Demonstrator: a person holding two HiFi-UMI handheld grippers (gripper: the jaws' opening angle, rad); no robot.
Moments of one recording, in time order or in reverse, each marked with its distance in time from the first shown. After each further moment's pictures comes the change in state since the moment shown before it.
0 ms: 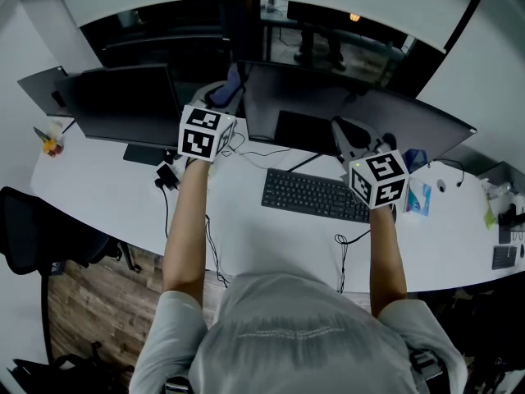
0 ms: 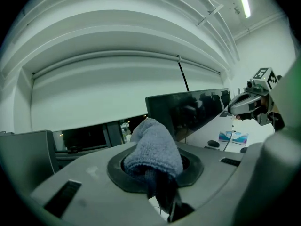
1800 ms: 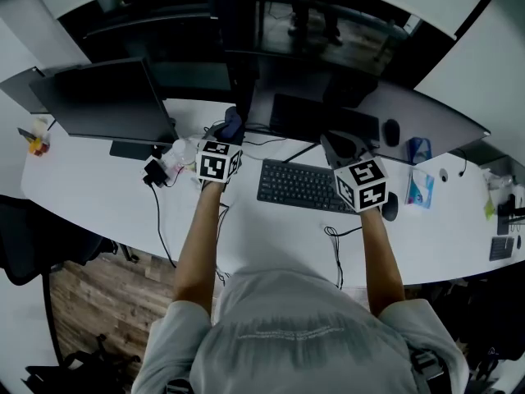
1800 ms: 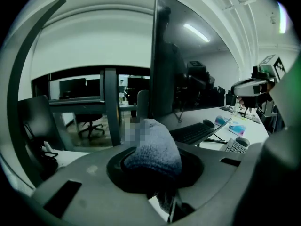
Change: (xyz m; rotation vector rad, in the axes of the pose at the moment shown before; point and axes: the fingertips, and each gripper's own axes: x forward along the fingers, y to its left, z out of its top) left arm 0.044 -0.053 -0.202 -0.250 0.278 -0.056; right arm 0.041 0.008 -0.107 0.046 0.209 0.034
